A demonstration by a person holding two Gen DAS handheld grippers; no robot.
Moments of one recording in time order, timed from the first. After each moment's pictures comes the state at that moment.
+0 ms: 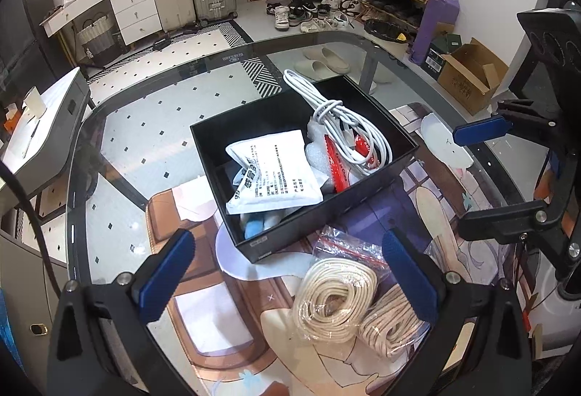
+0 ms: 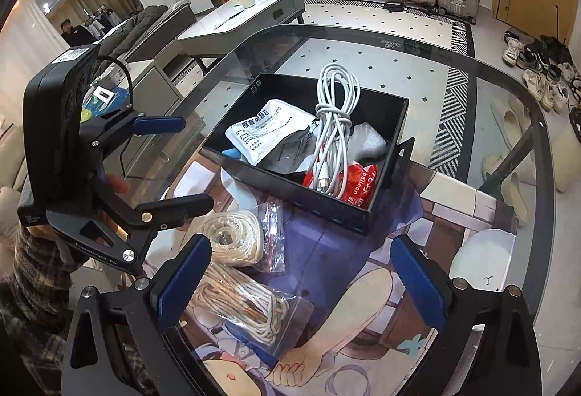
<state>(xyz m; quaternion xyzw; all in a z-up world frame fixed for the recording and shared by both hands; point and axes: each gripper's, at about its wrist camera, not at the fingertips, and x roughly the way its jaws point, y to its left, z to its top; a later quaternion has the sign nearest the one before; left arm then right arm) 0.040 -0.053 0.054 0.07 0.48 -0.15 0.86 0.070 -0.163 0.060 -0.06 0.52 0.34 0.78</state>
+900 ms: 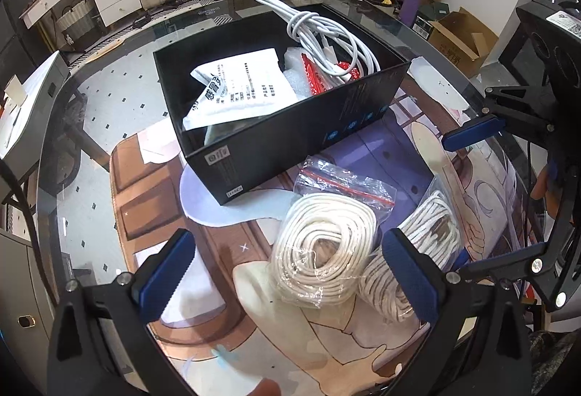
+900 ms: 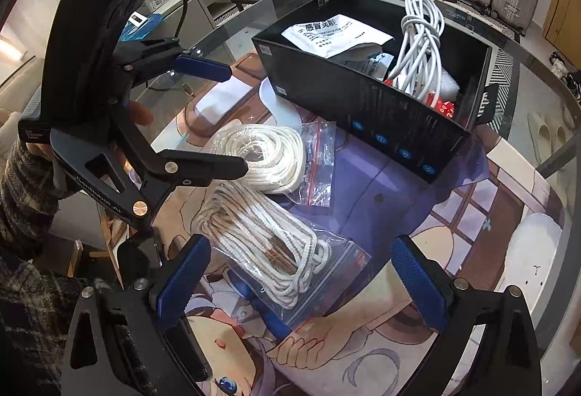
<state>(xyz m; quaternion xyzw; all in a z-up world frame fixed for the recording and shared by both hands) 0.015 -0.060 0.008 0.08 0.52 -0.18 0.83 0.026 -0.134 0.001 -0.15 0.54 0.40 0.73</state>
